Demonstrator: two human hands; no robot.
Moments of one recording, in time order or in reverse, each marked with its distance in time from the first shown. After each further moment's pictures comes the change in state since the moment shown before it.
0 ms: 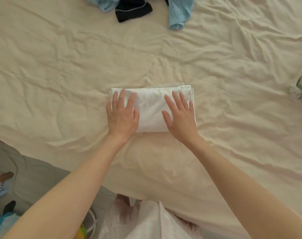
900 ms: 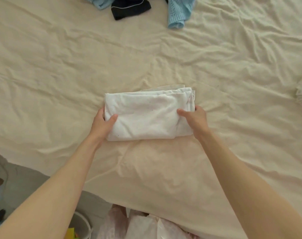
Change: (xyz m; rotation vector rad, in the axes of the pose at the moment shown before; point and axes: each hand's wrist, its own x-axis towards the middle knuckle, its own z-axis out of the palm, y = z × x) left_hand 0.012 -0.069 0.022 -0.909 -0.202 -0.591; right_hand 0.032 0.052 0.005 0.789 0.013 0.898
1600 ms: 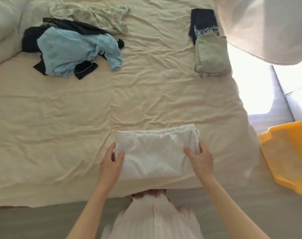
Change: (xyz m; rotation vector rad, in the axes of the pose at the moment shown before) left_hand -0.249 0.045 -0.041 0.269 -0.330 0.377; right_hand -0.318 0.094 -0.107 0.106 0.440 -0.148
